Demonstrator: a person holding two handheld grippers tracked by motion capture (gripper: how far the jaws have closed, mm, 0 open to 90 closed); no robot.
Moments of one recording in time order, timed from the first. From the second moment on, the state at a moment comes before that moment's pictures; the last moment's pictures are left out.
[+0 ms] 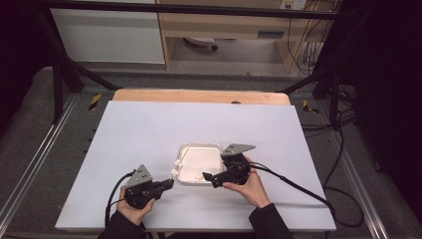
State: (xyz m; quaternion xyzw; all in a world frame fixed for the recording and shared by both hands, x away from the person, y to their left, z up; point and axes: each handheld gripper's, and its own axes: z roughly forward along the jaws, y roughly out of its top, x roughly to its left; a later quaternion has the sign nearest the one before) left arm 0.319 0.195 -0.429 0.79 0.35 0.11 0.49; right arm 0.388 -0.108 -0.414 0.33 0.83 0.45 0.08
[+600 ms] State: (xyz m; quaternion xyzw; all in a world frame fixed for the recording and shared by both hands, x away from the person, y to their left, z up) left arm 0.320 0.194 -0.430 0.79 0.35 0.11 0.49; right arm 0.400 -0.071 -0.440 0.30 0.85 0.43 0.08
